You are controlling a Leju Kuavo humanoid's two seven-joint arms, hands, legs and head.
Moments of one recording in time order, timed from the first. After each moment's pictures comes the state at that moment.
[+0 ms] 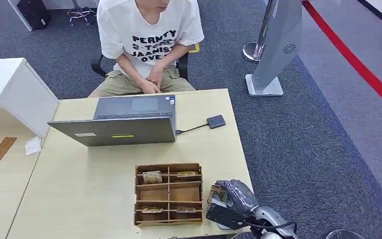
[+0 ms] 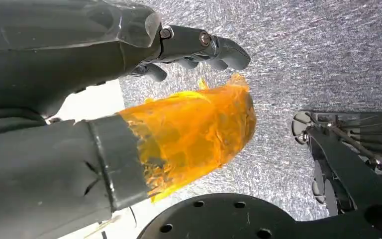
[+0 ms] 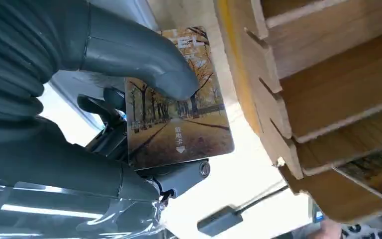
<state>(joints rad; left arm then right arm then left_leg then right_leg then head) -0.08 -0.10 1.18 -0.21 -1.21 -0.21 0.22 0.01 -0.22 0.58 -1.52 0.54 -0.03 -0.05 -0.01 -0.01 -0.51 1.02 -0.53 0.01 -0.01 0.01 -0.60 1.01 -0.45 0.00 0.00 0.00</state>
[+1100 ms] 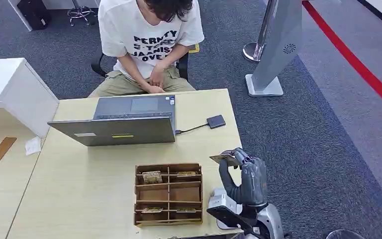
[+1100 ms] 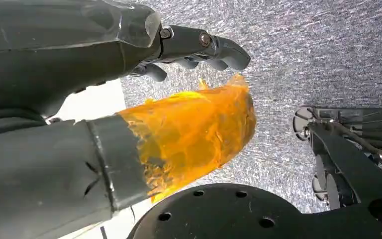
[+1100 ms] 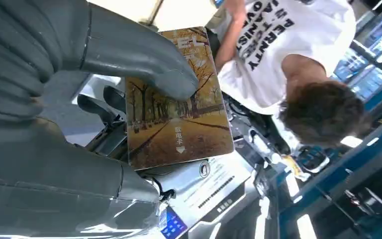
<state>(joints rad) -0.08 -0.13 1.20 -0.21 -1.23 -0.19 0.22 0.05 0.00 0.50 -1.70 0.77 -0.56 -0.20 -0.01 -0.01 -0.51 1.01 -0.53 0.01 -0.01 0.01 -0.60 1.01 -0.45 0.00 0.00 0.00</state>
